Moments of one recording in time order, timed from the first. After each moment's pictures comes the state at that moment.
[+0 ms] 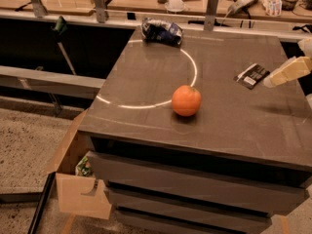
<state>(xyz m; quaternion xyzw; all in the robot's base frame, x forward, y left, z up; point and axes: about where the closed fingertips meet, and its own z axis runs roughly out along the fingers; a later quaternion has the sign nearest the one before) 0.629 -0.360 0.903 -0.36 0.85 0.05 0.38</state>
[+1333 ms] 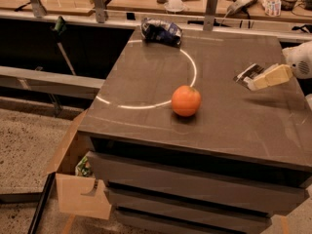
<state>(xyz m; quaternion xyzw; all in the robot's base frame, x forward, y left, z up) 0.656 -0.339 0.868 -0.34 0.84 0.08 0.42</state>
